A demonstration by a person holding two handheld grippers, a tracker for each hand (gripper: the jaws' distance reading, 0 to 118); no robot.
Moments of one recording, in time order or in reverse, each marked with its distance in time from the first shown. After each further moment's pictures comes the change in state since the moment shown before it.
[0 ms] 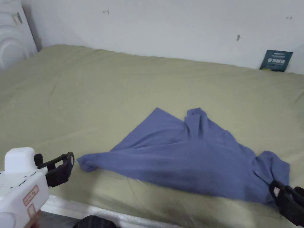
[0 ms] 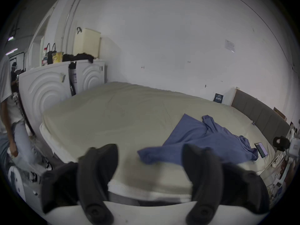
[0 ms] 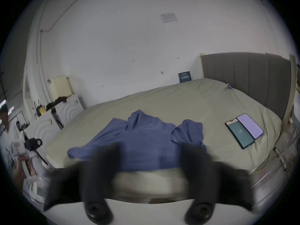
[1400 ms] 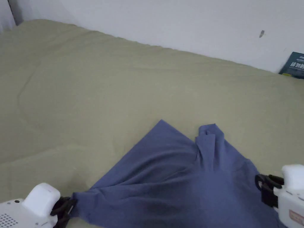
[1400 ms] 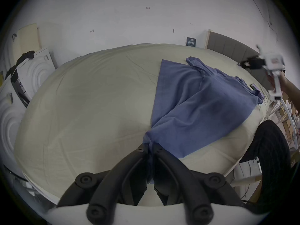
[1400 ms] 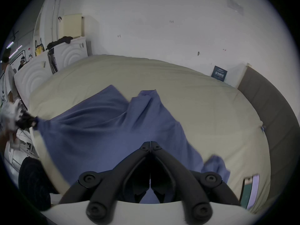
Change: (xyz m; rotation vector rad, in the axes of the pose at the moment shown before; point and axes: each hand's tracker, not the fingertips) left arm -0.012 -0.012 -0.209 -0.414 -0.287 -0.371; right arm -0.048 0.097 -0.297 -0.366 0.039 0.415
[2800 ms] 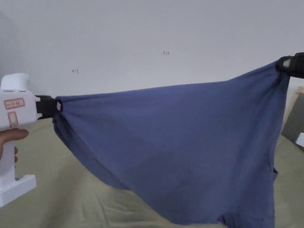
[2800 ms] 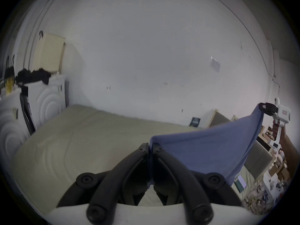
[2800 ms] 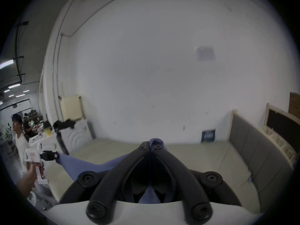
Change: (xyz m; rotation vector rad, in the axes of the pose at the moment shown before) left arm -0.027 0.327 0.141 0.554 -0.002 0.274; right arm 0.168 0.254 0.264 0.673 0.018 -0.242
